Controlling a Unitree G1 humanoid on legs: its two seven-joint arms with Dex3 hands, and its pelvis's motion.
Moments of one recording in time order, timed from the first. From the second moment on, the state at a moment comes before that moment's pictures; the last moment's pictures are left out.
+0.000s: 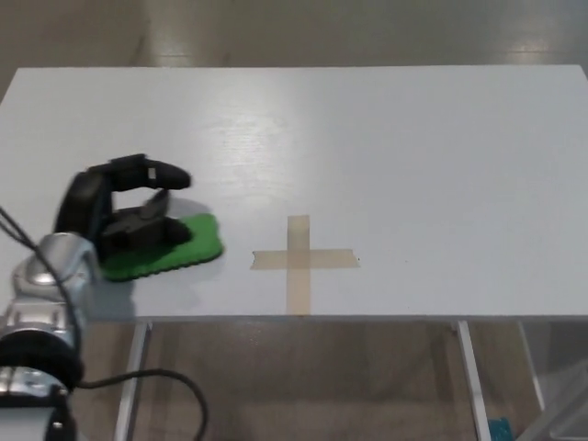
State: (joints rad) left_arm -0.76 0.35 0.13 1.16 -0.07 -0.18 -0.17; right_arm 0.18 -0.14 -0.16 0.86 -0.01 -0.51 0.00
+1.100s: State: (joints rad) left_arm -0.74 0.48 0.17 1.23 -0.09 -0.20 -0.19; right_arm 0.17 -0.14 -0.16 0.86 -0.01 -0.50 0.00
